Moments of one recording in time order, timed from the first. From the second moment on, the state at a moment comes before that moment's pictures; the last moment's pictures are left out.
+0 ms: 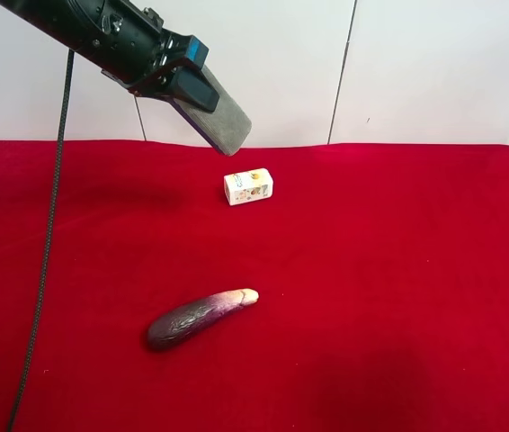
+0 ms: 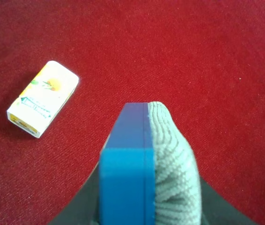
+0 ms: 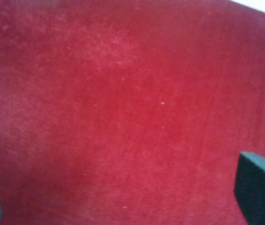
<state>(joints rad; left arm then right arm) -0.37 1.69 -1.38 -0.71 0.72 0.57 0.02 0.00 -0.48 0.21 1.12 -0.42</state>
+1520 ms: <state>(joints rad) -0.37 1.69 -1.38 -0.71 0.72 0.57 0.02 0.00 -0.48 0.10 1.06 -0.01</state>
